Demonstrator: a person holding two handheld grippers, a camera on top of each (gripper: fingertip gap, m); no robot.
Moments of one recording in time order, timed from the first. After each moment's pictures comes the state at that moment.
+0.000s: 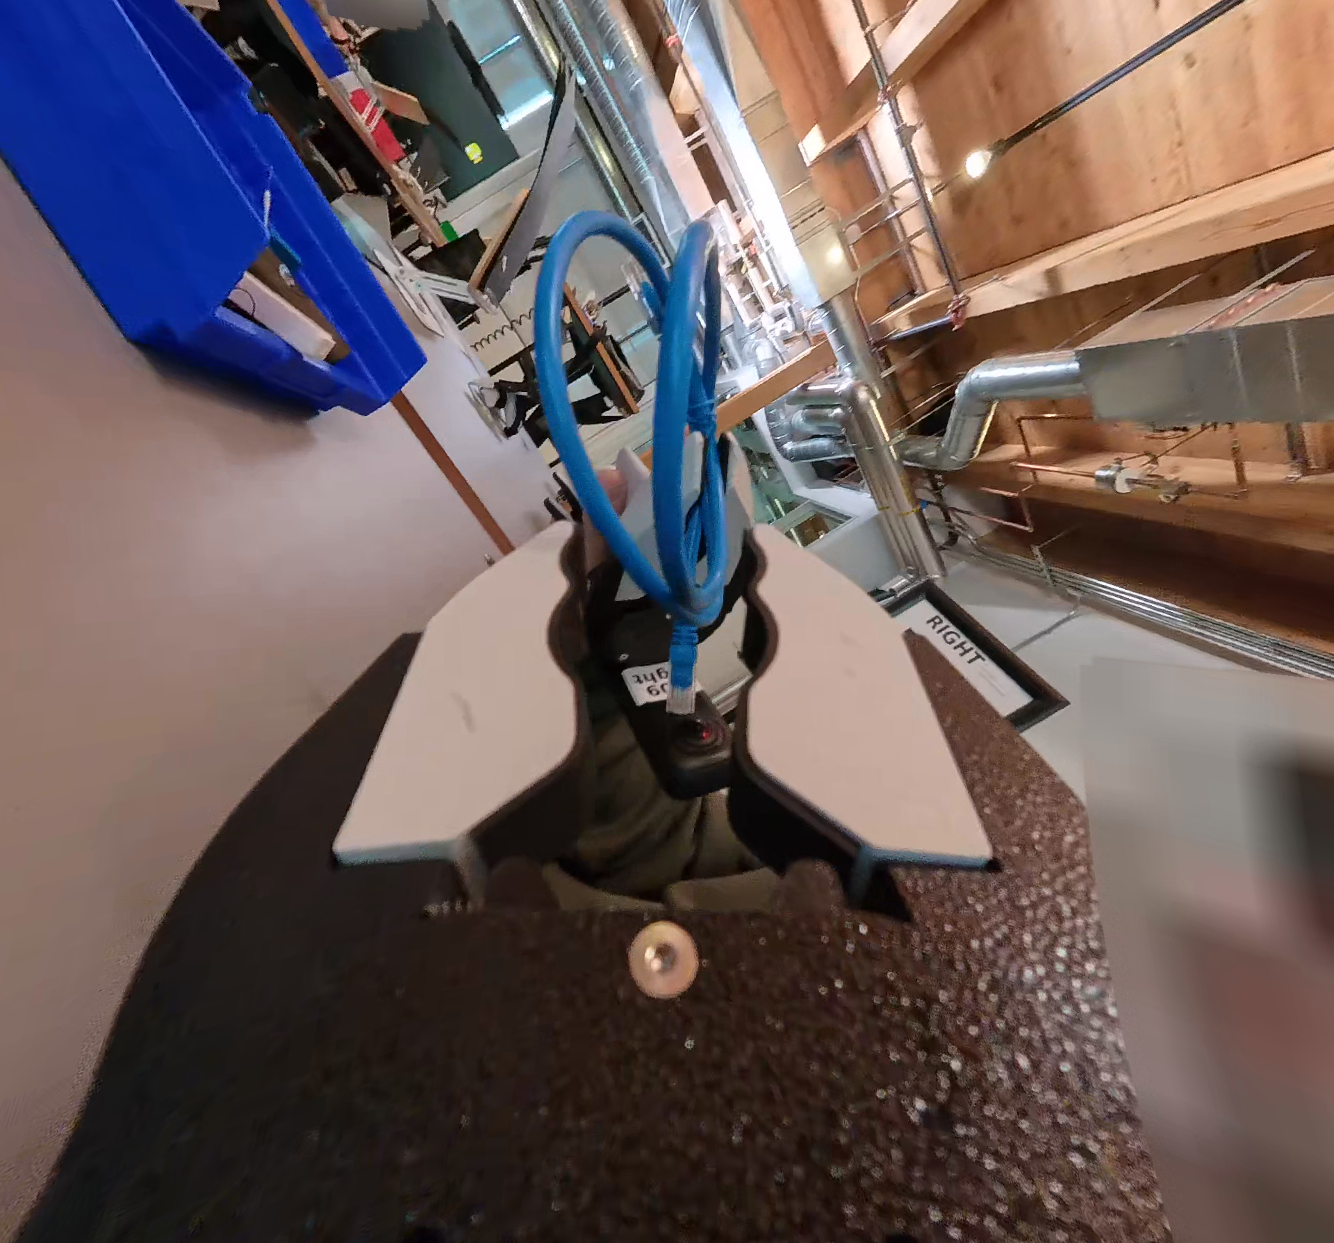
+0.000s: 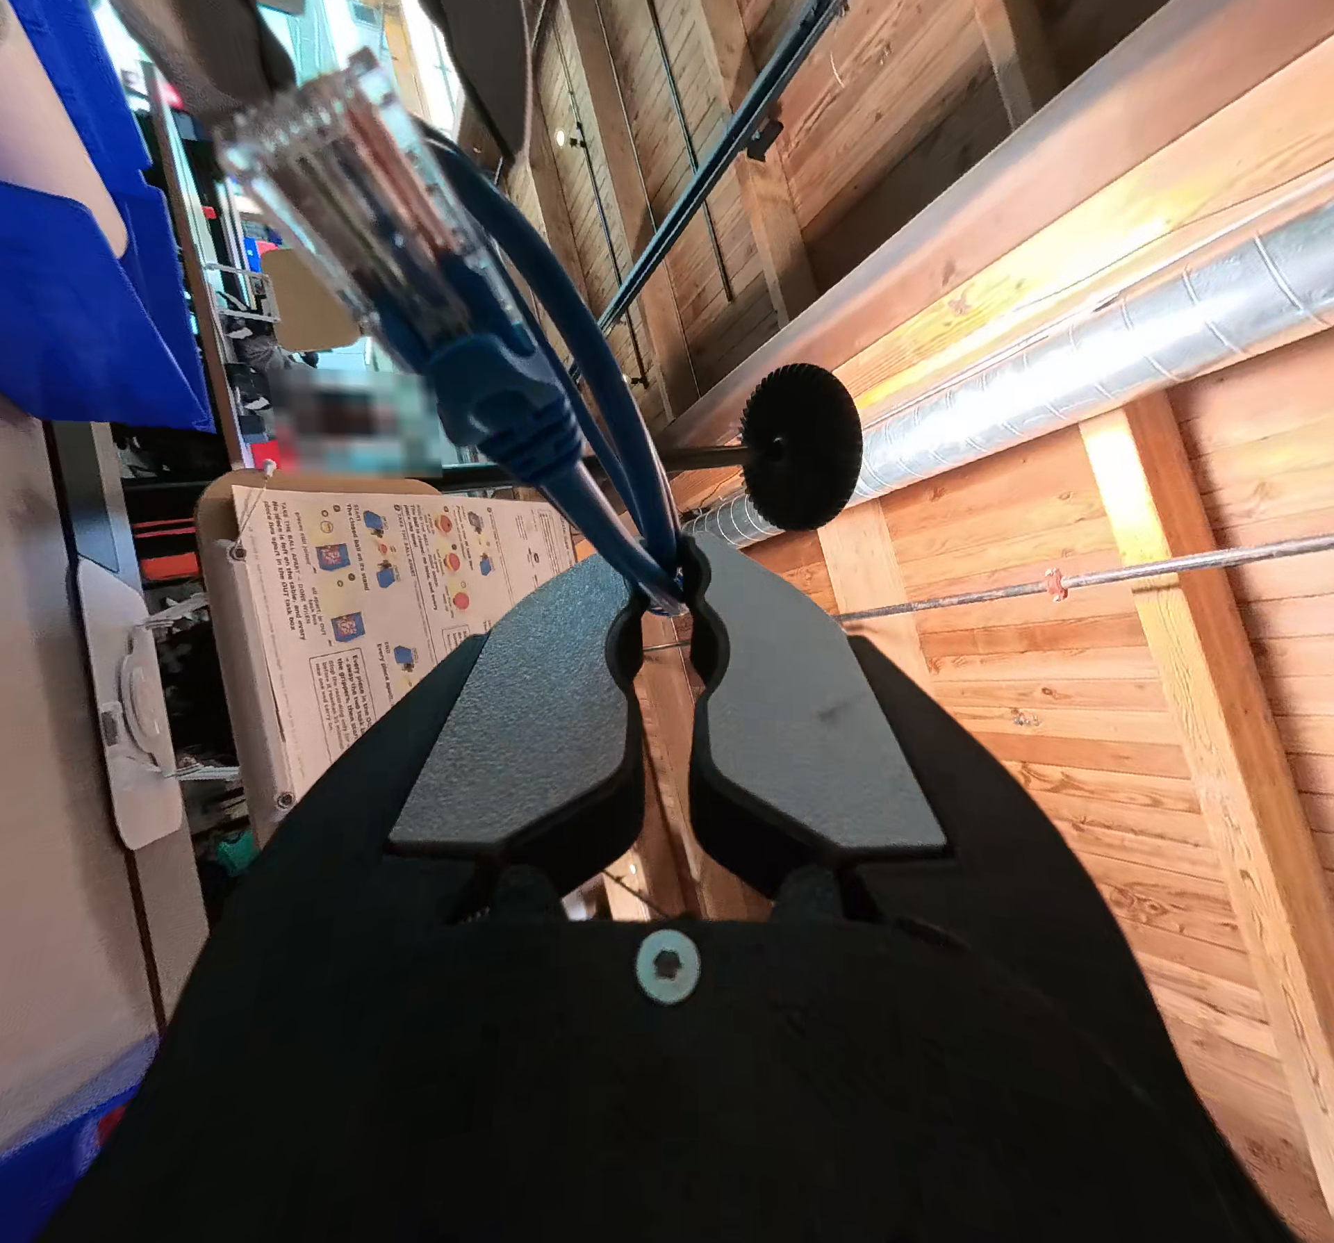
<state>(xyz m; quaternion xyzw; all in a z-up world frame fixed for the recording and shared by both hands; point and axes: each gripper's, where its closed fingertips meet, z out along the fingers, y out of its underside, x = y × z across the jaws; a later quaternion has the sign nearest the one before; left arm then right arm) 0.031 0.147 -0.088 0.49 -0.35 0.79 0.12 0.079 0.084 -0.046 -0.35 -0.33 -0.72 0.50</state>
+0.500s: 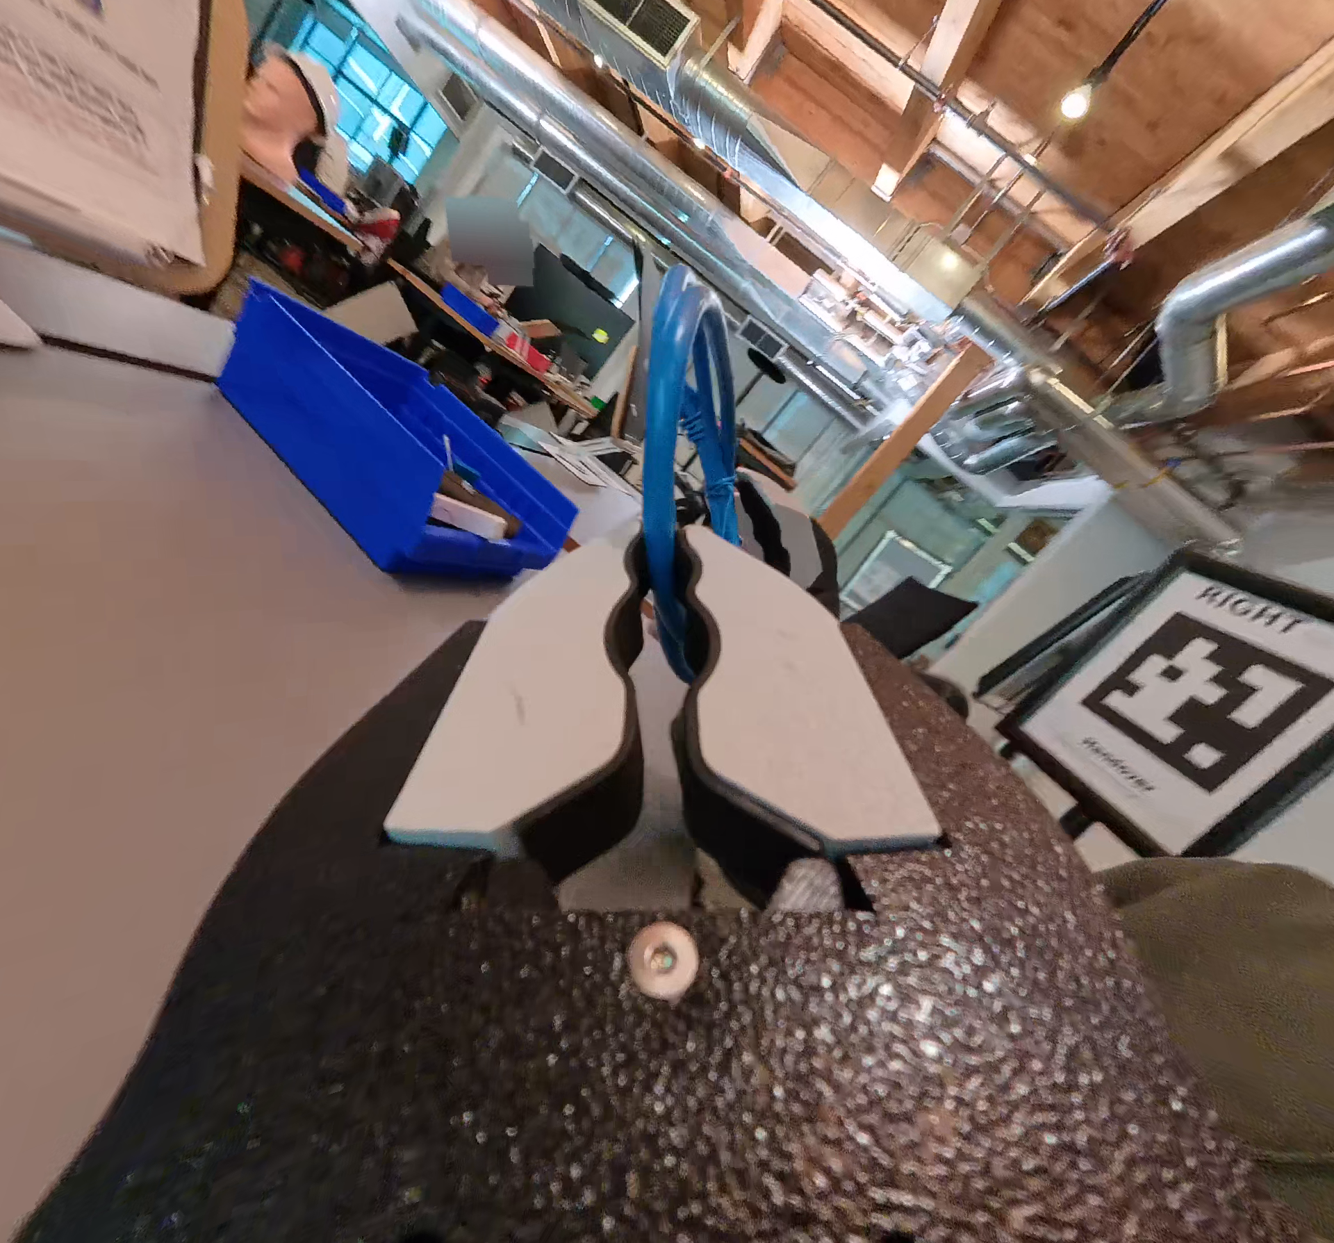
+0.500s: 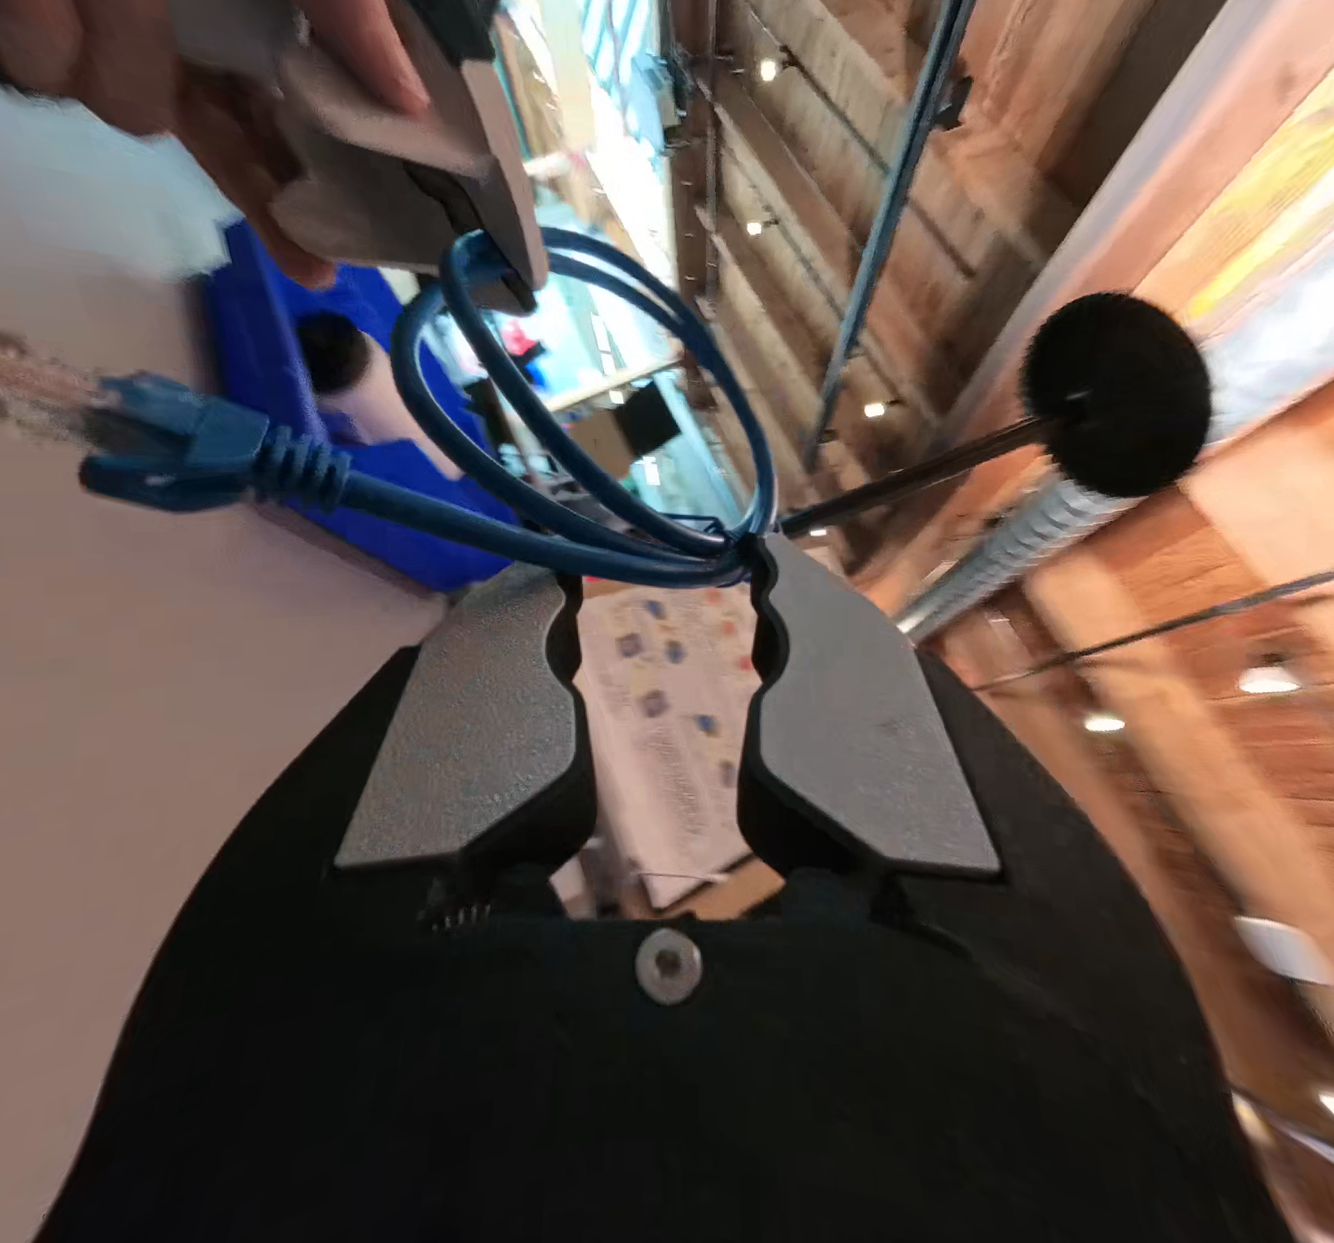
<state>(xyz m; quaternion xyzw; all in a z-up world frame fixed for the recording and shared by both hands) 0.033 0.175 -0.085 0.46 -0.40 0.79 -0.12 0.082 0.105 -0.077 -0.50 -0.34 -0.49 0.62</state>
